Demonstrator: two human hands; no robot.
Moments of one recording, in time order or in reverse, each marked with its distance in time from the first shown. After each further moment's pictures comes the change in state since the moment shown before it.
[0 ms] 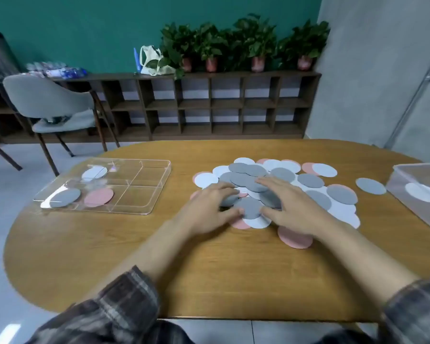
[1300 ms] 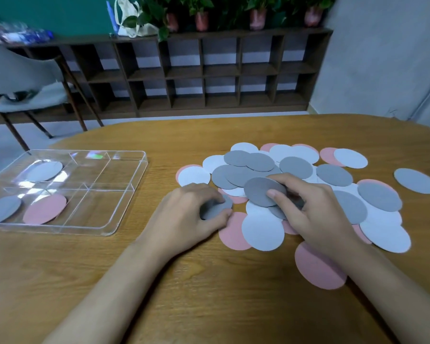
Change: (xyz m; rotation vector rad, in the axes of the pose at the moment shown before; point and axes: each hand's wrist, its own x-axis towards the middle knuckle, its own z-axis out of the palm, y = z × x) left_hand 0.019 -0.045 0.016 -0.049 0.146 -0.019; right_hand 0.033 0.038 0.035 0.299 0.294 -0.015
